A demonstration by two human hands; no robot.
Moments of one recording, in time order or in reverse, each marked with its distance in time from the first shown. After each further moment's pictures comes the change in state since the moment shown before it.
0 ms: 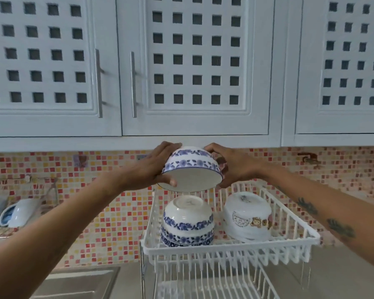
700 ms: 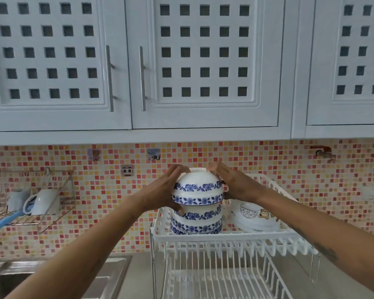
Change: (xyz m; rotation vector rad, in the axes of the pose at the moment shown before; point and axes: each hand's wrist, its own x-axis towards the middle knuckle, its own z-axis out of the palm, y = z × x) left_hand -0.024 -0.004 0.075 -0.075 -0.008 -0.194; right_hand 0.006 0.062 0.078 -0.399 0.227 -0.326
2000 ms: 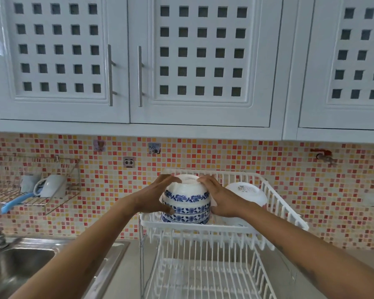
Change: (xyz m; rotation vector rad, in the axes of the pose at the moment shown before) left_hand -0.019 0.012 0.025 -0.074 -0.132 -0.269; right_hand -0.029 -0.026 0.016 0.176 -0.276 0.200
